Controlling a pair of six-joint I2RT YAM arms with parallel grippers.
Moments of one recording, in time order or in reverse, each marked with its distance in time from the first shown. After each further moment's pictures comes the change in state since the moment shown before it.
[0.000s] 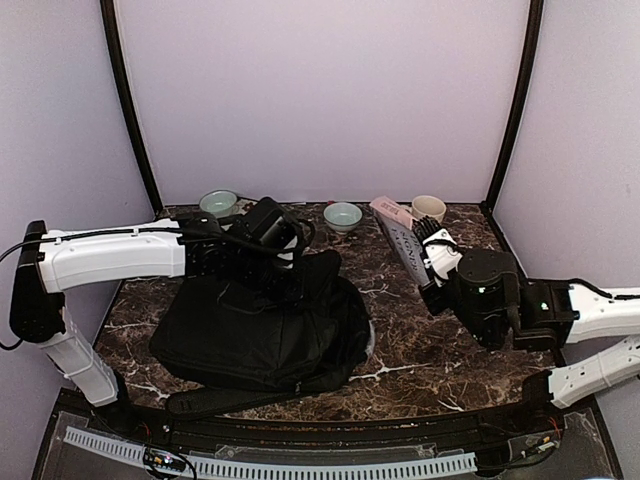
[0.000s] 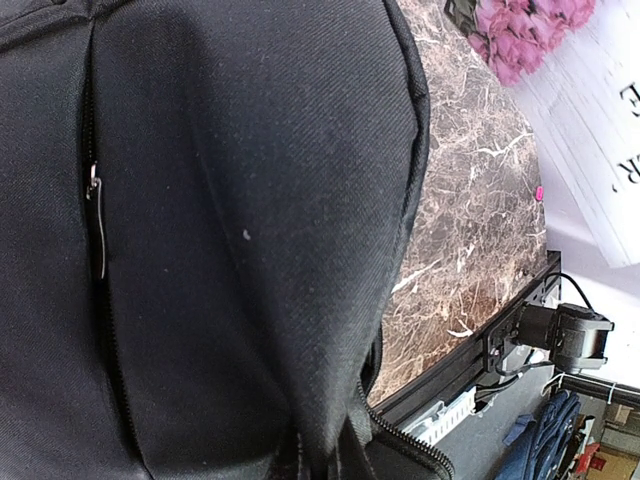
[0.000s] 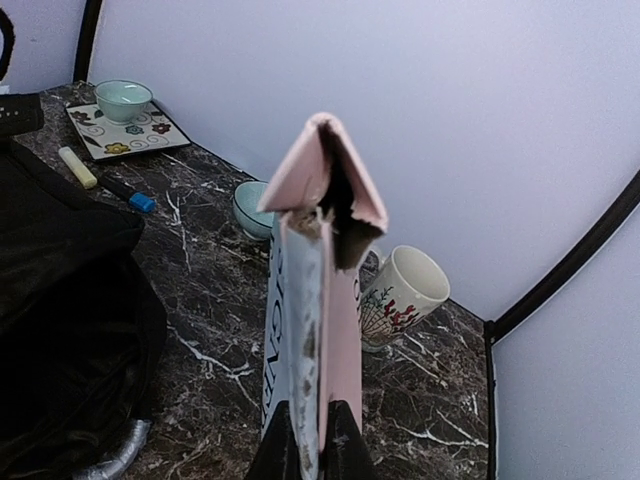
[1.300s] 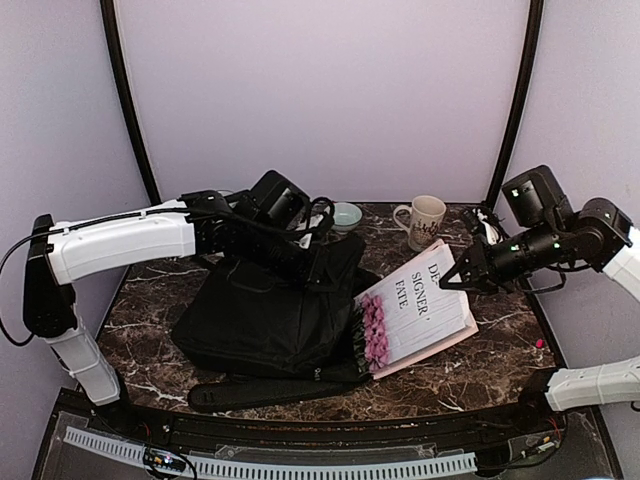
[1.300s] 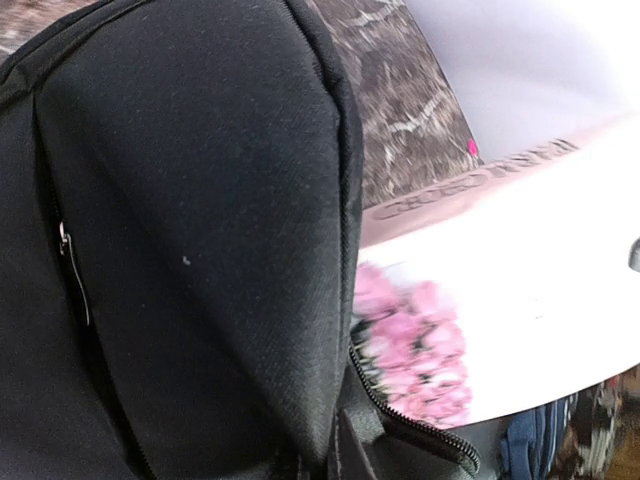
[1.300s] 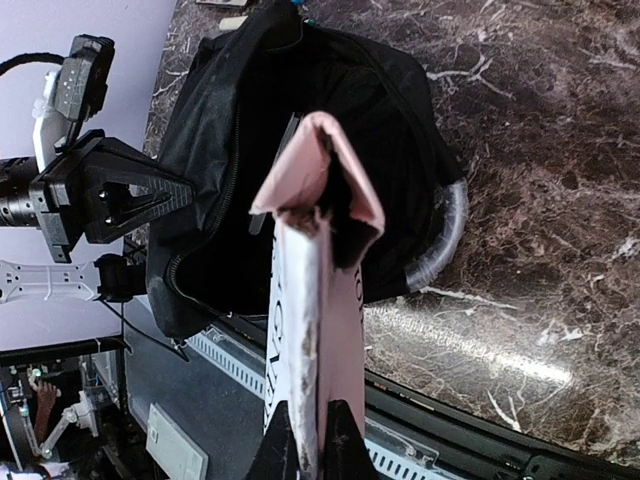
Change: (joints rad) left arm 0.035 0.065 0.165 -0.003 0.147 0.248; right arm -0.537 -0.026 0.481 -0.979 -1.274 0.898
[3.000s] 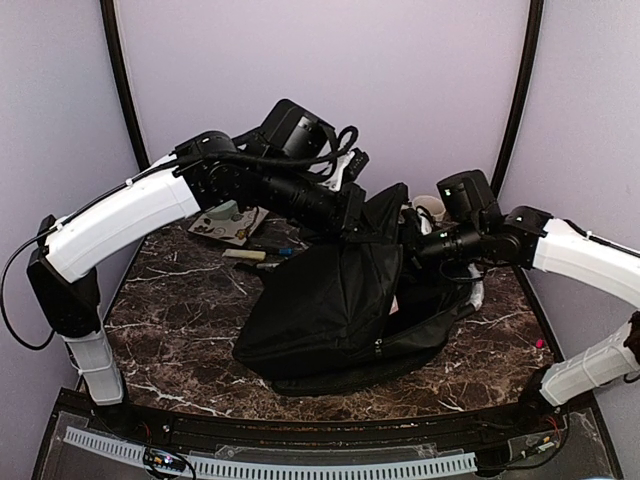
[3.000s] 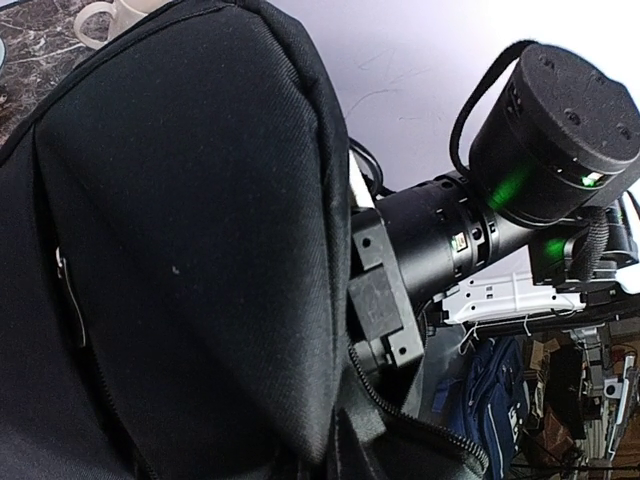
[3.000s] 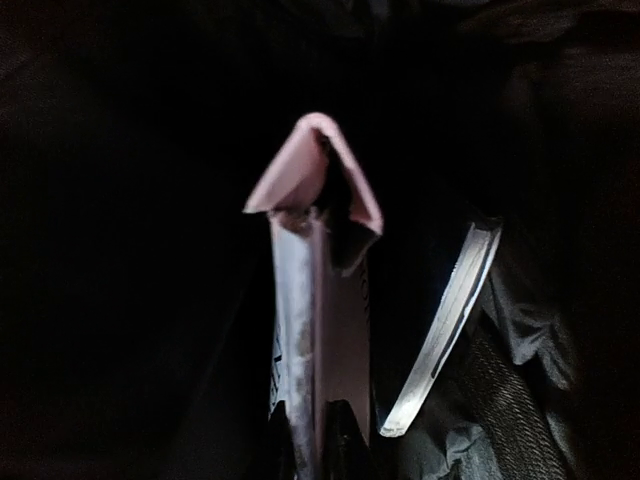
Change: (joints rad) left arm -0.108 0.157 0.576 -0.223 -0.040 -0.032; right arm 0.034 0.291 -0.115 0.603 -0.161 0.341
